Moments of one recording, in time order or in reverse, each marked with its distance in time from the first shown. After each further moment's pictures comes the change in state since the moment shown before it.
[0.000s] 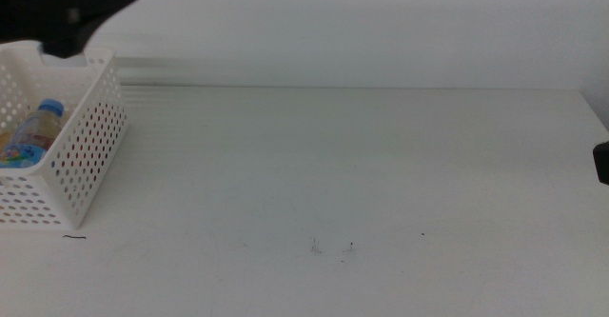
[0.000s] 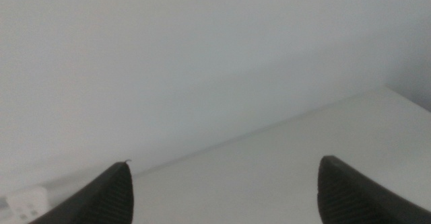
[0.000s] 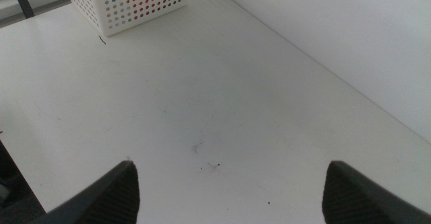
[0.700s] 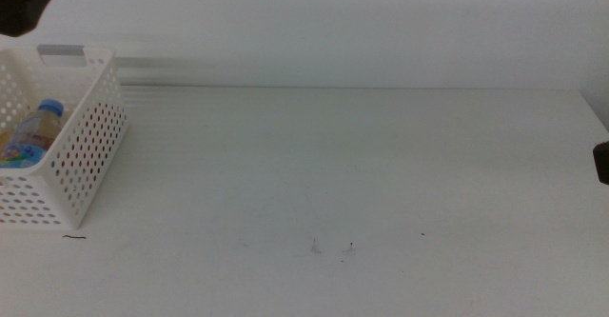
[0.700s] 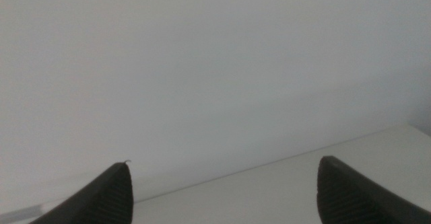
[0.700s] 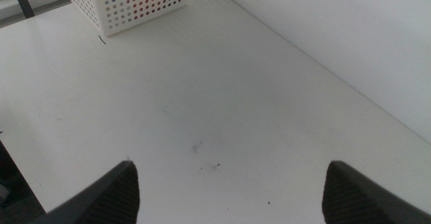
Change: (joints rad) left arm -0.002 -0.077 0.018 0.107 -0.066 -0.119; right arm 0.000 0.000 0.000 0.000 0.000 0.000
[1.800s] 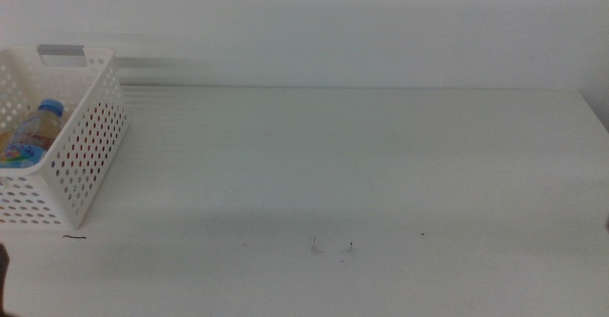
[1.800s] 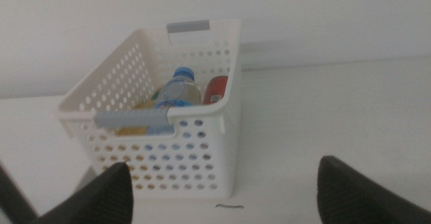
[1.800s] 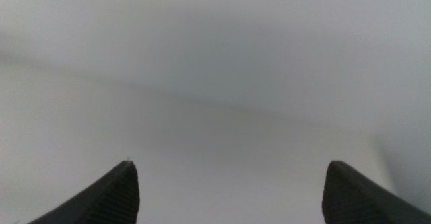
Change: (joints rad) left arm 0.361 -0.691 0.892 0.190 -0.166 -0.091; right arm -0.429 -0.391 0.998 0.028 -1.001 0.000
